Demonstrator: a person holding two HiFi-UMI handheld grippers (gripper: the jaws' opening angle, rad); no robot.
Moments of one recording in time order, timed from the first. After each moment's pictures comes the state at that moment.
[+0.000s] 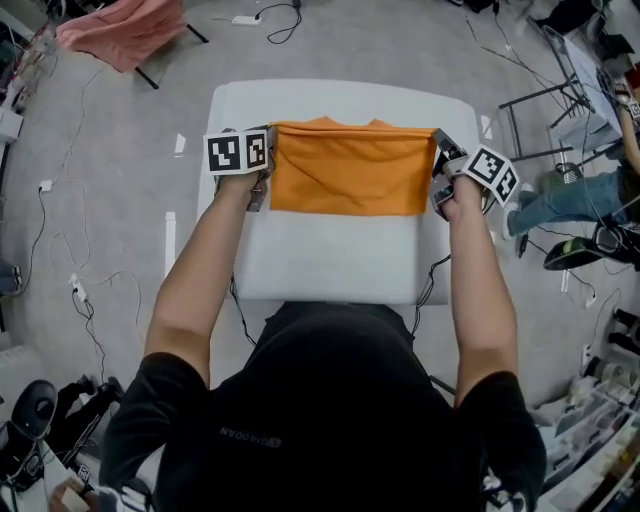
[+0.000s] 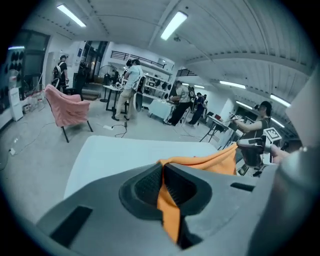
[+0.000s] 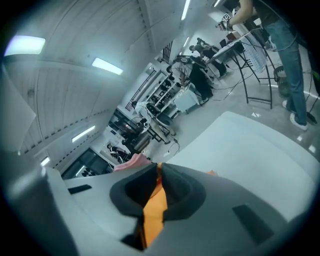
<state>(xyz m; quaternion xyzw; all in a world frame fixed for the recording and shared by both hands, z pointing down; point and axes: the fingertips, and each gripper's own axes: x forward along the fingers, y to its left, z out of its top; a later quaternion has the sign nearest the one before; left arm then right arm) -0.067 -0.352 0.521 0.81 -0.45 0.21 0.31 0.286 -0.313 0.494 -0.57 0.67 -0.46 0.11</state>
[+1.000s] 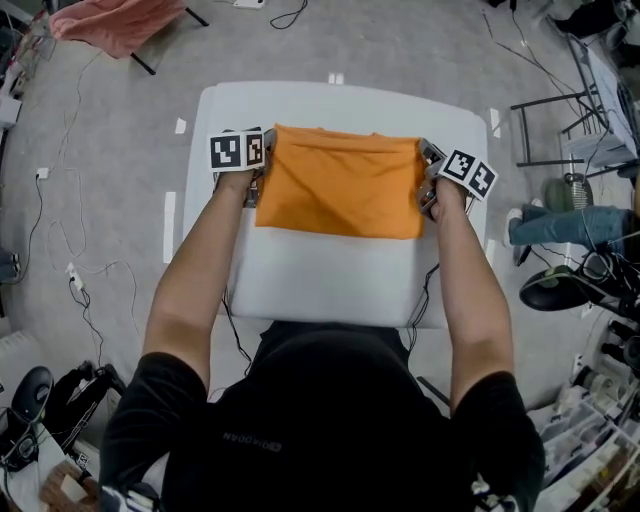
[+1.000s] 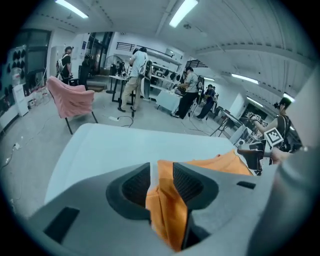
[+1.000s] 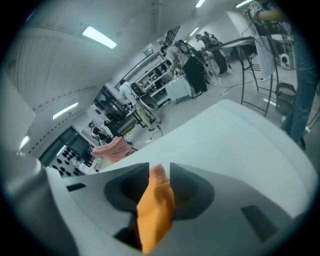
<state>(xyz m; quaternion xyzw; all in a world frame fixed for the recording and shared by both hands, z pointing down) -0.071 -0.415 0.602 0.78 -0.47 0.25 0.35 0.299 -0.375 0.606 -0.60 0.64 -0.48 -0.04</state>
